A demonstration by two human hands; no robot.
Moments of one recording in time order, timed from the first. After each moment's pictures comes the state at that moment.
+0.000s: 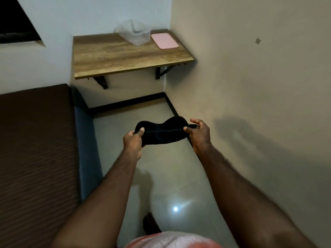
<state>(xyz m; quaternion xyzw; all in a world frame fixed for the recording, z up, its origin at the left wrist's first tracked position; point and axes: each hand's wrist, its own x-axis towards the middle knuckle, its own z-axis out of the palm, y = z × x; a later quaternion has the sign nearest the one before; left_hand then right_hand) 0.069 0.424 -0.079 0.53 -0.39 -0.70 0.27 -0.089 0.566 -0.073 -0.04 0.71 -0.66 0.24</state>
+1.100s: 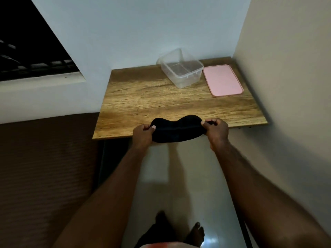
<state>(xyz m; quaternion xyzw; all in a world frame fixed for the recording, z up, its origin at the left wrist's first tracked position) -0.167 0.028 -0.058 0.59 -0.54 -0.52 0.29 -0.388 0.136 -0.070 -0.10 0.73 -0.62 0.29</state>
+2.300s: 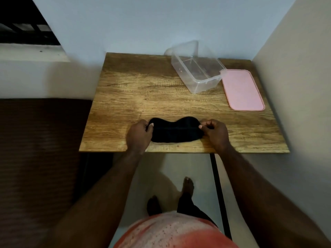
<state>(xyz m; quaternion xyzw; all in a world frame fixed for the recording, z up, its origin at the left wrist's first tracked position) -0.171 -0.091 -0.114 0.57 -0.74 -0.27 0.23 -0.415 0.026 -0.096 -0.32 0.80 -0.43 0.27</state>
